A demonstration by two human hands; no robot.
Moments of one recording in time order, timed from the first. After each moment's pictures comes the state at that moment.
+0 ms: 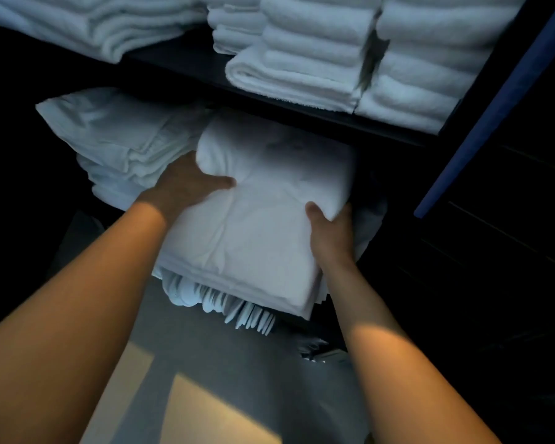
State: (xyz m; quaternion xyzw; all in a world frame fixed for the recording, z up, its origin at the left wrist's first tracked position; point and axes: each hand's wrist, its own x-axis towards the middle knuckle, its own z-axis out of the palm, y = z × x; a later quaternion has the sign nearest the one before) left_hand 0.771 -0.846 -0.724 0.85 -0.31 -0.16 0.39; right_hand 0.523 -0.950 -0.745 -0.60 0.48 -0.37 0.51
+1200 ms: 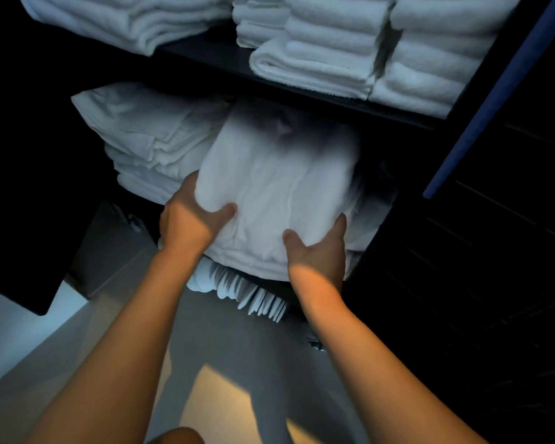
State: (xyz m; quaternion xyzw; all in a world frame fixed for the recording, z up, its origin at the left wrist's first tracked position) left_hand 0.692 -0.768 -0.766 0.83 -0.26 0.03 0.49; right_hand 0.504 -0.857 -0.750 -0.64 0.51 -0.32 0.48
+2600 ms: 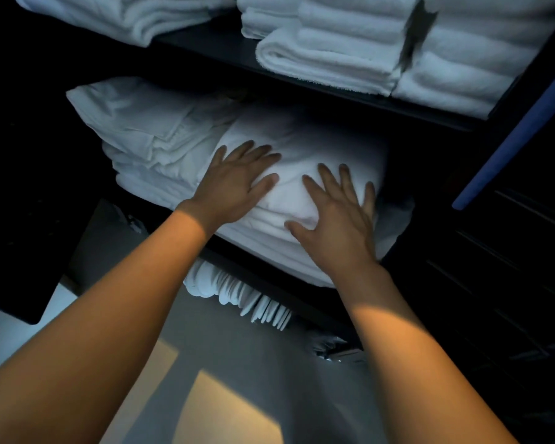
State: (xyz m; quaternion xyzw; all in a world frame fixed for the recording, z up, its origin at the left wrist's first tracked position) left_hand 0.736 -0.844 -0.745 0.79 -0.58 0.07 0.19; right_hand 0.521 -0.928 -0.735 -0.93 0.29 -0.21 0.03
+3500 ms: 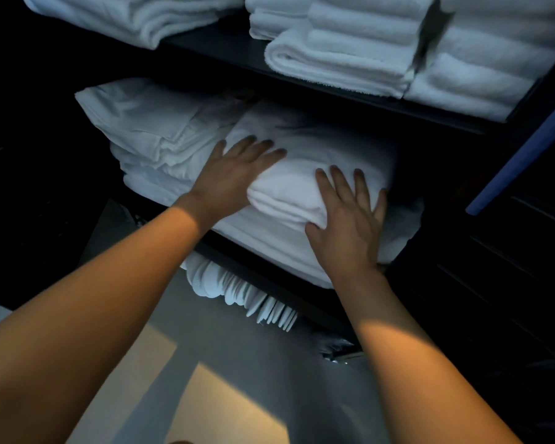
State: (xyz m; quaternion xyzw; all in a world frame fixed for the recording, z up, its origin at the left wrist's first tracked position) left_hand 0.762 -0.845 -0.744 0.77 -0.61 0.17 0.07; right_hand 0.528 -0.932 -0.750 -0.91 0.34 -0.25 -0.04
